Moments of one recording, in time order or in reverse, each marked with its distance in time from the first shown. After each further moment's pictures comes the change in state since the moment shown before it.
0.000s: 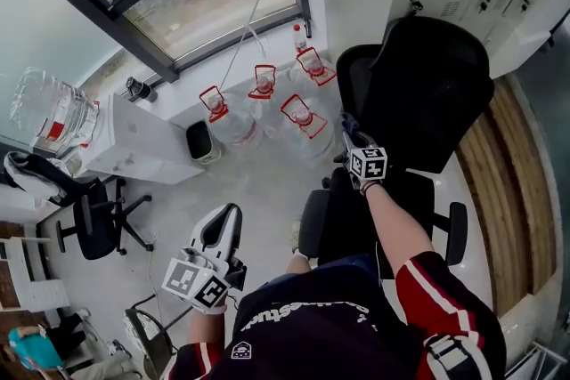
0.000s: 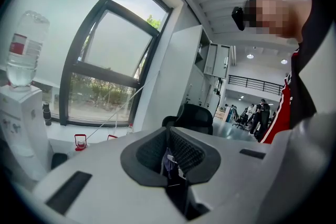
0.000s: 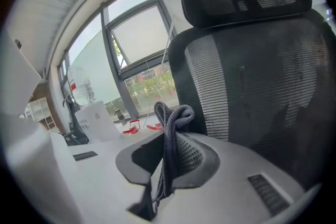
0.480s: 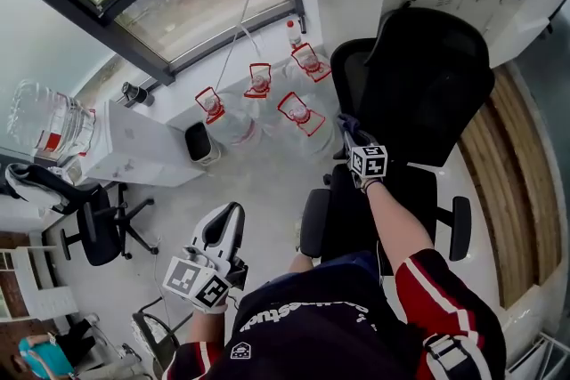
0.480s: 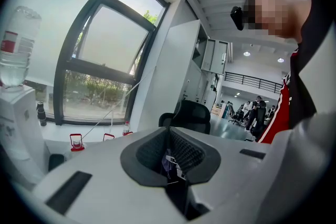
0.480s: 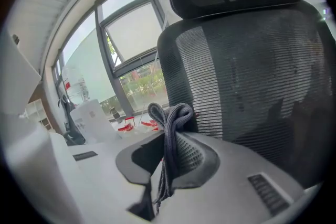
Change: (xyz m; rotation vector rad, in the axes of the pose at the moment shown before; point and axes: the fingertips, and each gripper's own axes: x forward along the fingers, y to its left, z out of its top) left arm 0.025 -0.003 -0.005 0.018 0.044 -0.041; right arm 0.007 -0.025 -0.022 0.031 0.025 -0.043
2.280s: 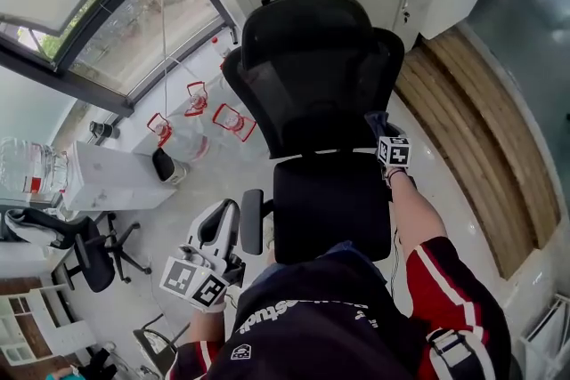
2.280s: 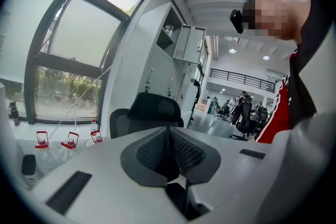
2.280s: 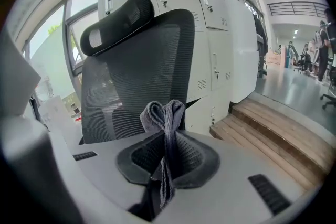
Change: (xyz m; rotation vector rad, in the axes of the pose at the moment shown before) left arm 0.123 -0.240 -0.035 0.061 0.034 -0.145; right arm -0.239 -0.361 -0.032 0.067 0.044 -0.364
